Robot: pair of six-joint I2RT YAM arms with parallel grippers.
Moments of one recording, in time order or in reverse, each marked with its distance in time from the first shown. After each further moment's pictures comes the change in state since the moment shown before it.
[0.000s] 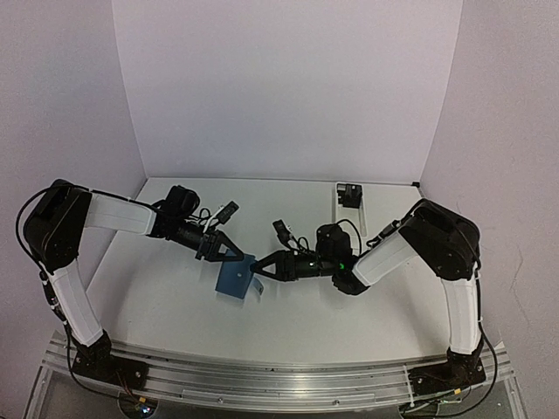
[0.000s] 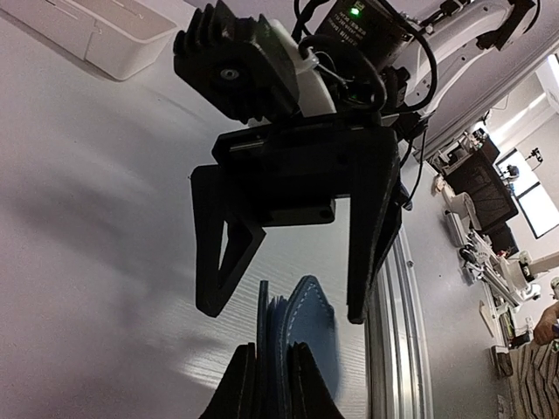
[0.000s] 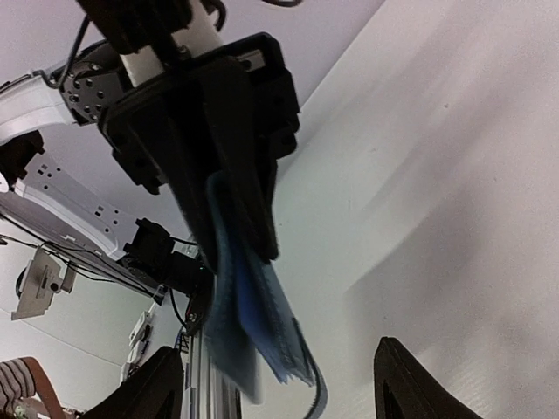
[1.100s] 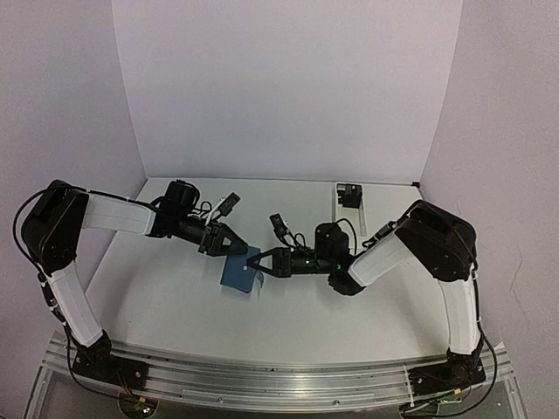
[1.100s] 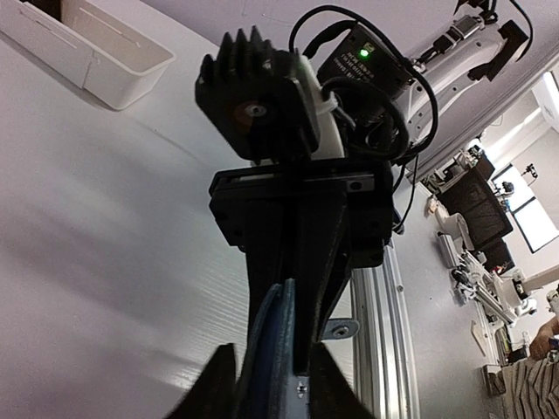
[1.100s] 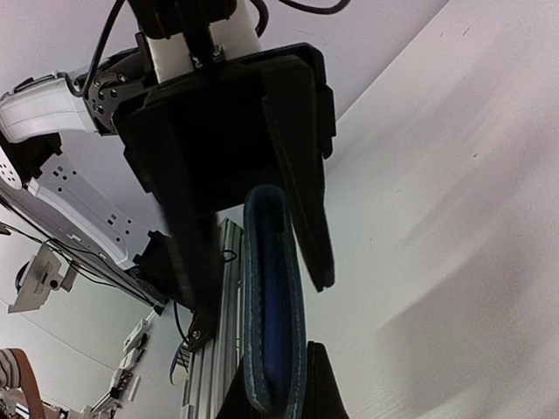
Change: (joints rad) left arm -0.010 -0.019 0.000 0.123 0.002 -0.138; right arm 0.014 0.023 0.034 0.115 0.013 -0.007
